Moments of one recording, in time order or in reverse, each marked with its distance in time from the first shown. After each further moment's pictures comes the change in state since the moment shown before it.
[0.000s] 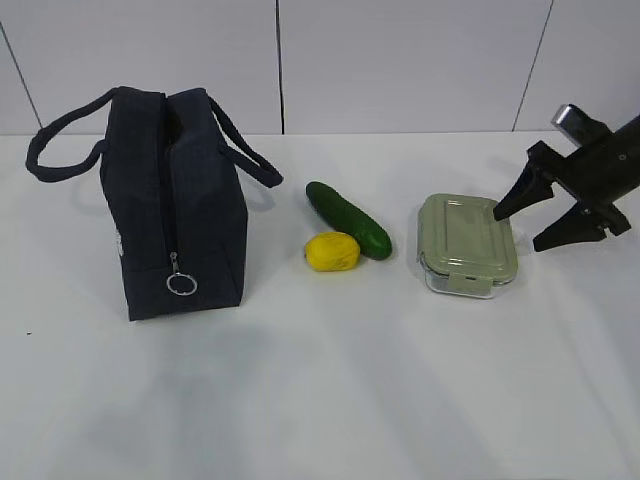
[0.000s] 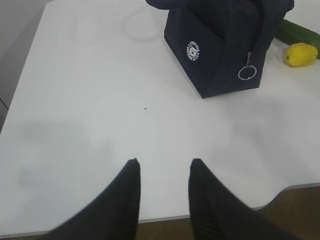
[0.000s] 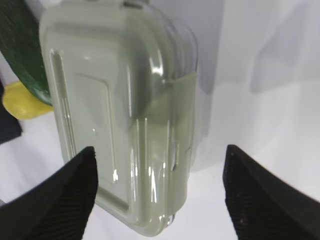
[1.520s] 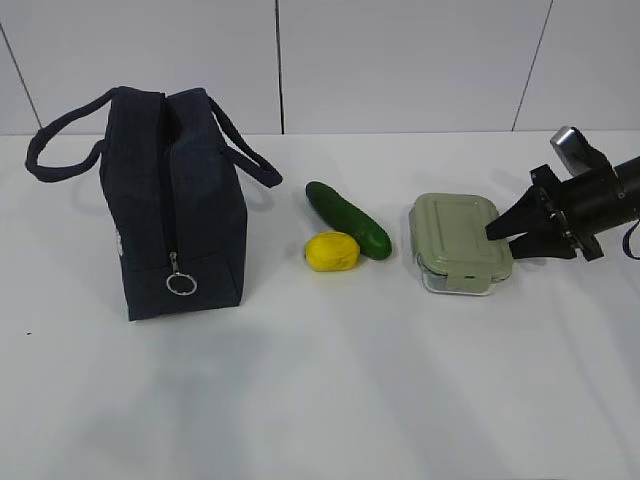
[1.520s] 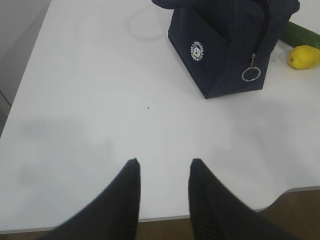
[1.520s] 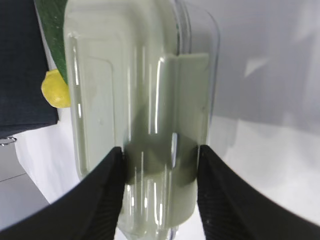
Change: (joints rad) left arm 0.000 0.000 0.000 0.014 0.000 -0.026; right arm -0.052 0.038 0.151 0.290 -0.027 -0.374
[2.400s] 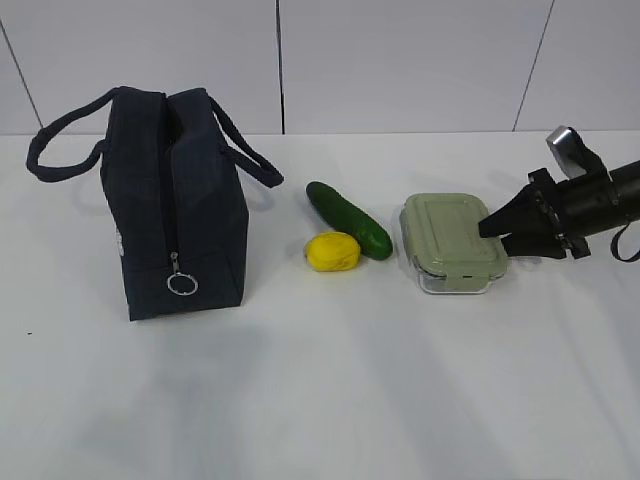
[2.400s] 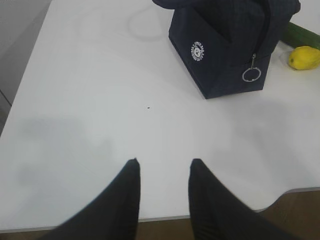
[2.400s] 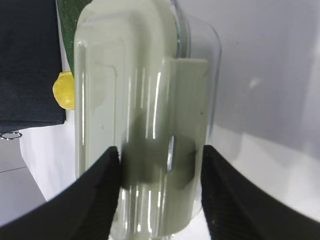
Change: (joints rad) left arm 0.000 0.000 0.000 0.000 0.000 -0.004; right arm 0.000 0.032 0.000 0.081 0.008 -0.142
